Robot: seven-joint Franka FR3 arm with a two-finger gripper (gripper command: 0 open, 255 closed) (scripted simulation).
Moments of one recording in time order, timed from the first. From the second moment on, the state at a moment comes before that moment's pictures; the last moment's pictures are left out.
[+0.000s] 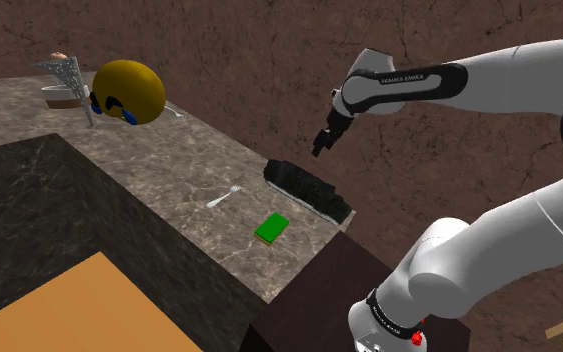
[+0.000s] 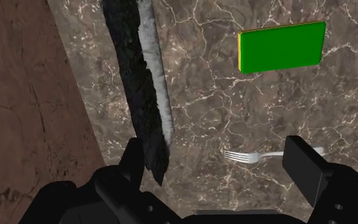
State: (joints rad) arm 0.01 -0.34 -0.44 -2.39 -0.10 2.20 -0.39
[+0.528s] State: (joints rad) arm 0.05 0.00 -0.56 -2.27 0.12 2.33 -0.66
